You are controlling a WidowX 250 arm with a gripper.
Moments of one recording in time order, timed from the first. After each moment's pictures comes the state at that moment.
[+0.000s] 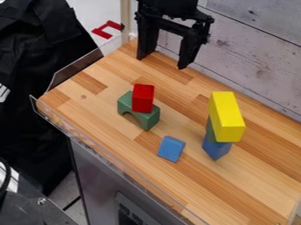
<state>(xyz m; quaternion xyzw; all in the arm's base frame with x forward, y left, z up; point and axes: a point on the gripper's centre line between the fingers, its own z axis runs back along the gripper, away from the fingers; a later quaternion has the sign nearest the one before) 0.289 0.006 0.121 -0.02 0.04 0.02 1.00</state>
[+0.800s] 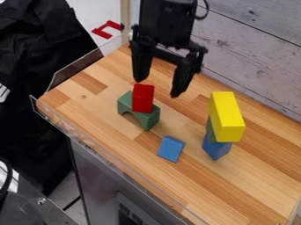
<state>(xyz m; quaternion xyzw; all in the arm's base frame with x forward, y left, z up) 0.261 -0.003 0.088 -0.02 0.12 0.03 0.99</state>
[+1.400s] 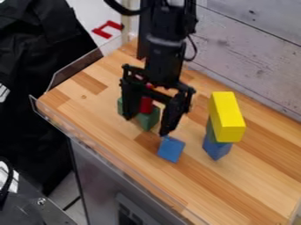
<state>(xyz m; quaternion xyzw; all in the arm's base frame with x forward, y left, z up) 0.227 -0.017 0.054 -0.04 0.16 0.01 0.99</state>
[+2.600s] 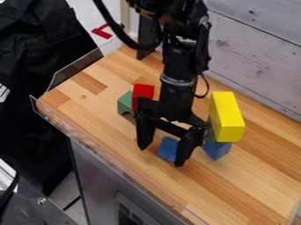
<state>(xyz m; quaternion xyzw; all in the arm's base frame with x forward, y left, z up) 0.227 -0.037 0.020 -0.05 0.13 0.04 0.99</state>
